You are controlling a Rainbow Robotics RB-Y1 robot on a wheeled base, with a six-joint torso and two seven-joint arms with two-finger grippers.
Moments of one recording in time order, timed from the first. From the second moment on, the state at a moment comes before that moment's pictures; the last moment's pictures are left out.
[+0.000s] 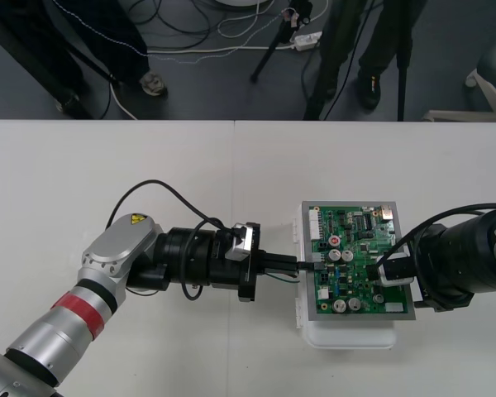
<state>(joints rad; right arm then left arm) -0.10 -0.81 0.21 -2.18 2.37 -1.57 -0.47 -0.45 0.24 -0.41 -1.01 -1.08 -1.33 -0.47</state>
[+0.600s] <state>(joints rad) -0.10 -0.81 0.21 -2.18 2.36 -1.57 -0.47 -0.46 0.24 -0.44 -1.00 -1.07 -1.33 -0.47</state>
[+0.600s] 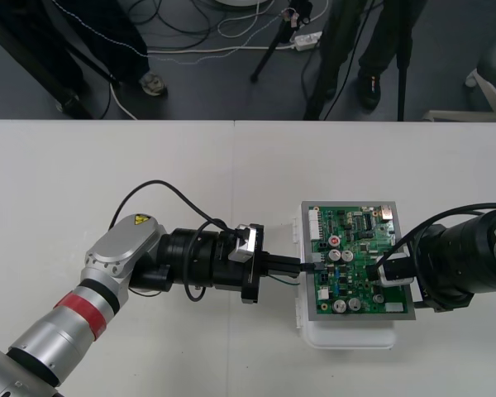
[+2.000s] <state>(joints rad) -0.10 -0.81 0.21 -2.17 2.36 -1.57 -0.47 -0.46 0.23 -0.44 -1.00 -1.07 -1.31 -0.47</state>
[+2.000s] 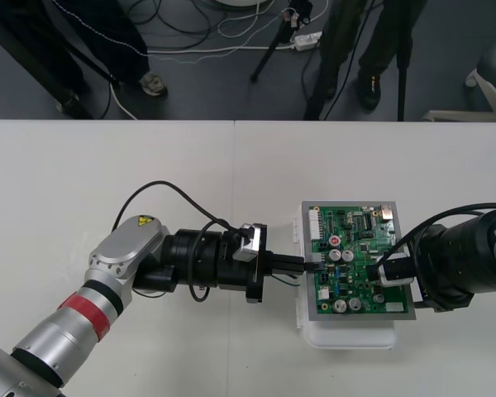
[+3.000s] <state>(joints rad) -0.10 -0.81 0.21 -2.17 2.37 -1.57 -0.47 -0.46 0.23 -0.44 -1.00 -1.01 -1.31 -0.47</state>
